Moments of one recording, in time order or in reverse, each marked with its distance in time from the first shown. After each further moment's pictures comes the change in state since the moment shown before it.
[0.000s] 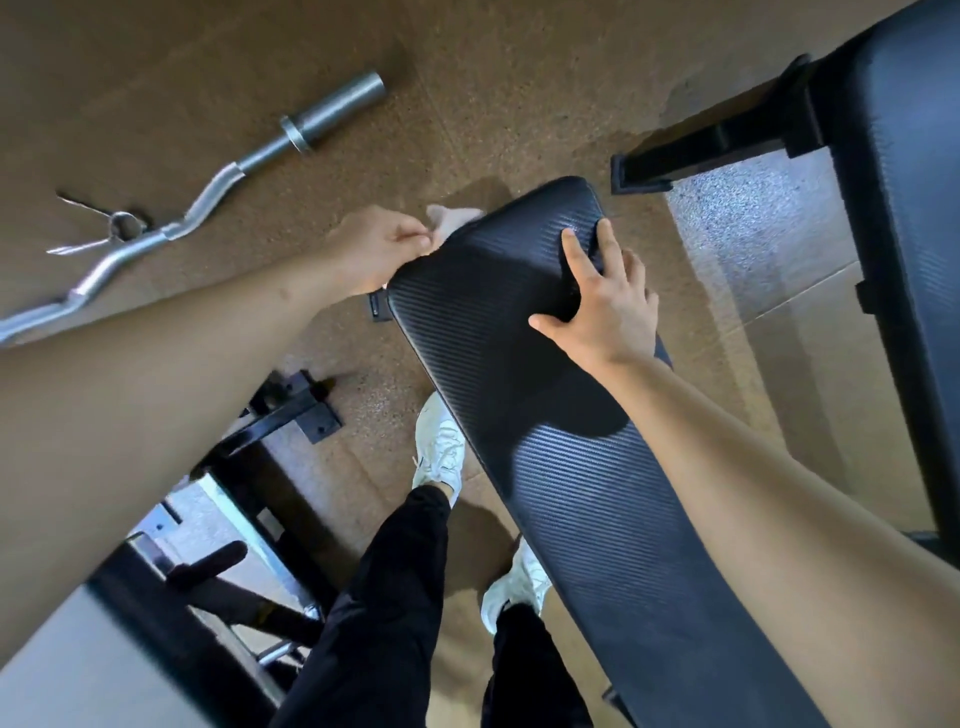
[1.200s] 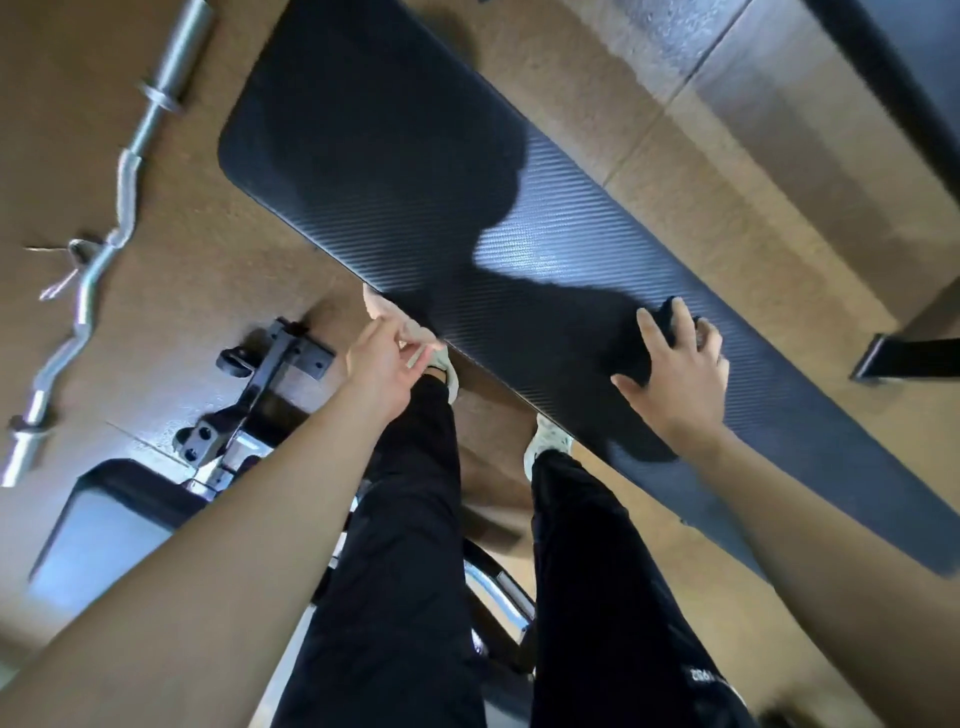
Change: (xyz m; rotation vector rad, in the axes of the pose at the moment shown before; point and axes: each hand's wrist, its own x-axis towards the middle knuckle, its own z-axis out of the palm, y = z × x) left_hand -0.196 -0.002 0.251 -1.126 0.108 -0.734; right_hand -0.343 0.178 0.113 0.091 -0.205 0.391
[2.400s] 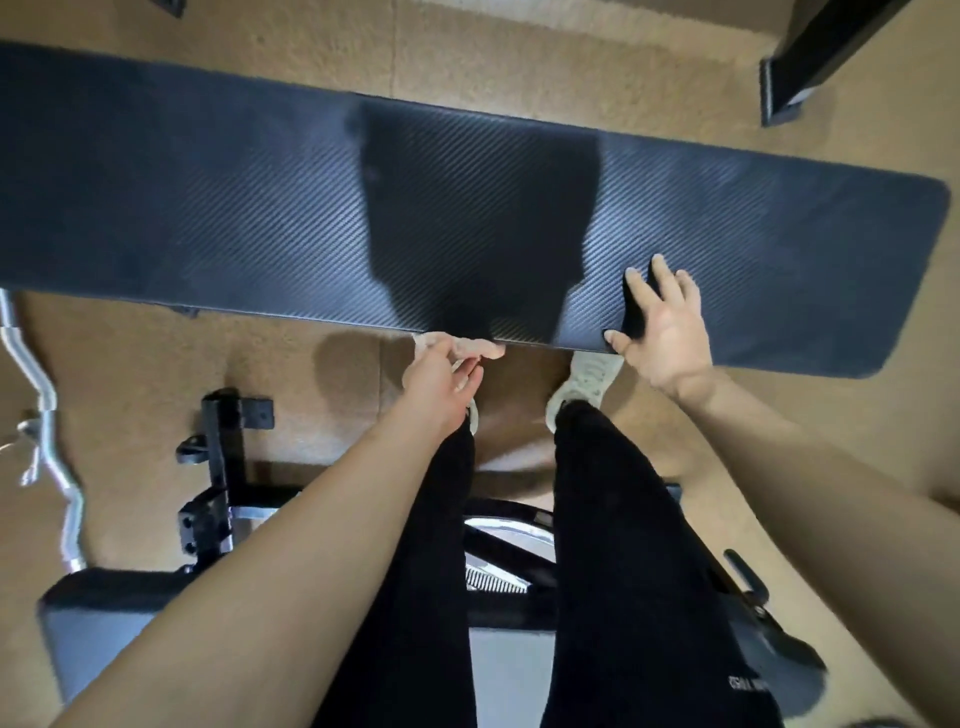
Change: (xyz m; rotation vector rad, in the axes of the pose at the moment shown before) left_hand -0.084 -0.262 0.071 0.491 -0.145 -0.135; right_hand -0.167 0.175 0.182 0.527 0.073 0.345
